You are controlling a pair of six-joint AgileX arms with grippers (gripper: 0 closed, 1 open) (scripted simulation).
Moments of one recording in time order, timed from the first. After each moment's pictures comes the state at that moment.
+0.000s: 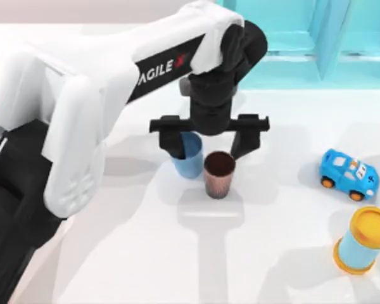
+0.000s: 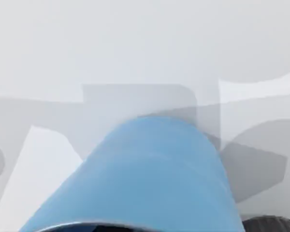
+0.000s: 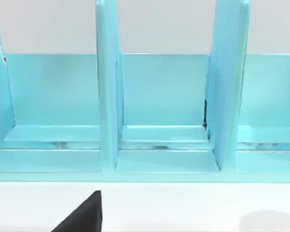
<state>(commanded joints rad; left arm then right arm) -0.67 2.51 2.19 -1.25 0.01 -0.64 0.00 0.00 0.00 0.00 0.00 0.00</state>
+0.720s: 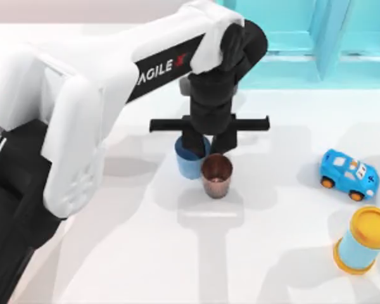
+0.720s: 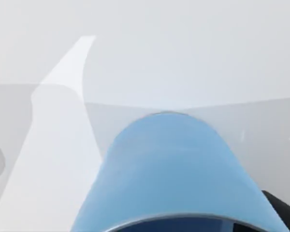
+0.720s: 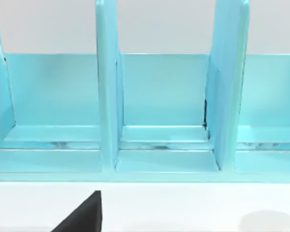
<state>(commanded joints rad) -0.67 2.51 2.19 -1.25 0.01 -0.64 0.00 0.00 0.00 0.00 0.00 0.00</state>
